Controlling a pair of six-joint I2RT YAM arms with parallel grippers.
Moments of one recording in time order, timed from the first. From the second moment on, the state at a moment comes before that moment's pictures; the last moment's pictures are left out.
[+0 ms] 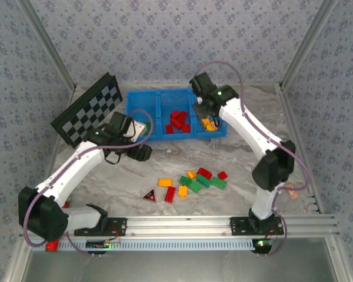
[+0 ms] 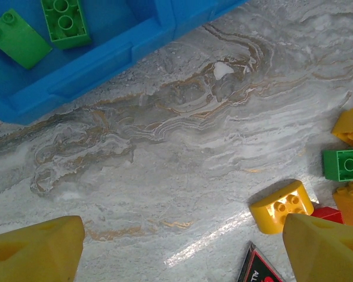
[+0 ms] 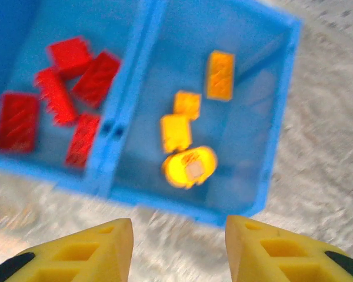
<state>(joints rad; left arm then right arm) -0.47 1.24 1.06 -0.87 0.13 -0.03 0.58 1.79 1.82 -1.08 0.31 0.09</state>
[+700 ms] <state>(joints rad) -0.47 1.24 1.03 -0.86 0.15 -0.03 0.86 1.70 1.25 -0.99 -0.03 0.54</state>
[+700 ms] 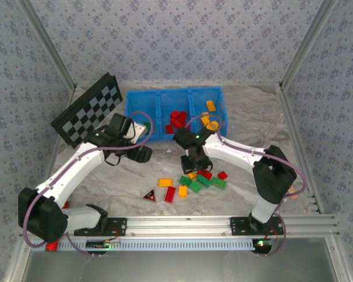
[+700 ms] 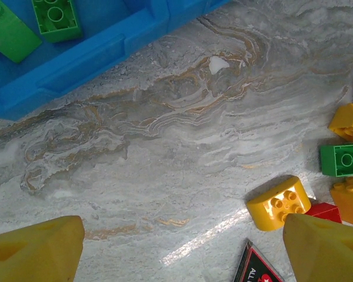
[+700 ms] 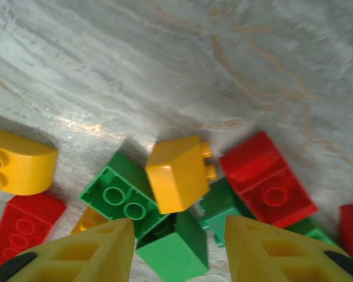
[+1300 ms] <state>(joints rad) -0.47 1.24 1.03 -0.85 0.15 -0.03 0.89 1.79 1.22 -0.93 0.01 0.56</state>
